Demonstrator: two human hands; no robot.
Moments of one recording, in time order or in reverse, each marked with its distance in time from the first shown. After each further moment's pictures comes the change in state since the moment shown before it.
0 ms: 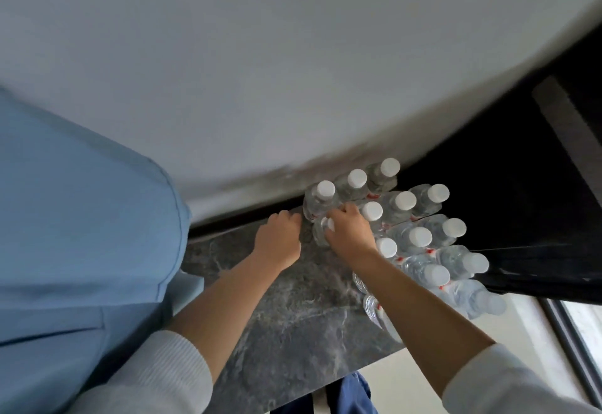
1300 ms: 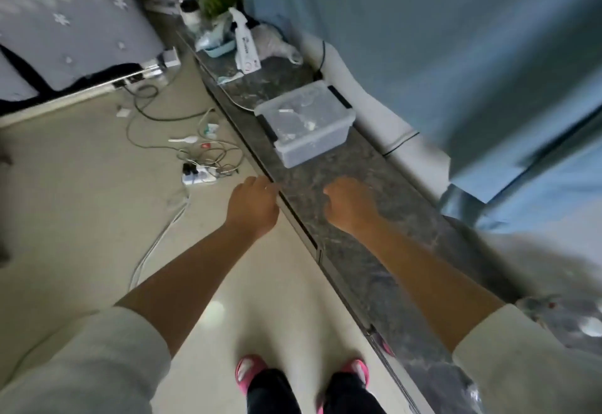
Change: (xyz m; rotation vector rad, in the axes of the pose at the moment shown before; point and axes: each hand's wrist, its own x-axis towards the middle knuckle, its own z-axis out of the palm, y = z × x) left_hand -0.525 -0.057 0.142 -0.353 0.660 -1.202; right_hand -0.353 -0.200 0.151 -0.755 -0.189 -1.439
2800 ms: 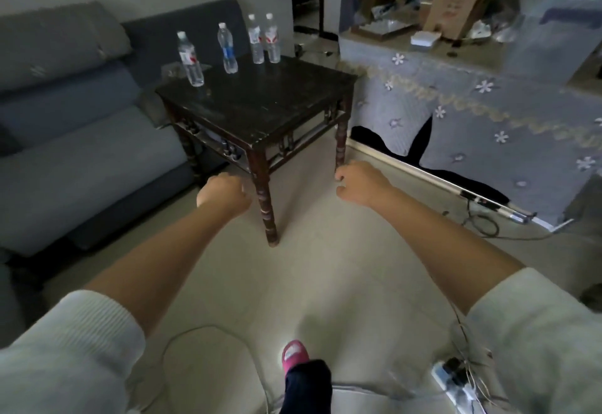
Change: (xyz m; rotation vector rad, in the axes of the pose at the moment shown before) left_hand -0.129 -0.815 -0.217 -0.145 0.146 -1.517; right_hand 0.416 -0.902 -0.019 -0.211 -0.172 -1.162
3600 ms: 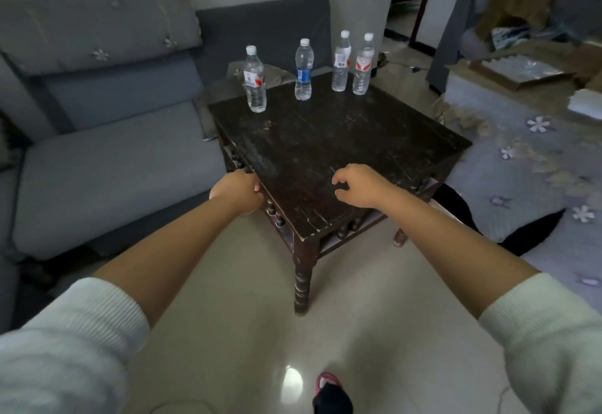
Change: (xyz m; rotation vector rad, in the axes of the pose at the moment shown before) left_hand 0.385 -0.091 -0.057 -0.095 -0.021 -0.145; right_hand 0.444 -0.090 -0.048 0.001 -0.179 -0.346
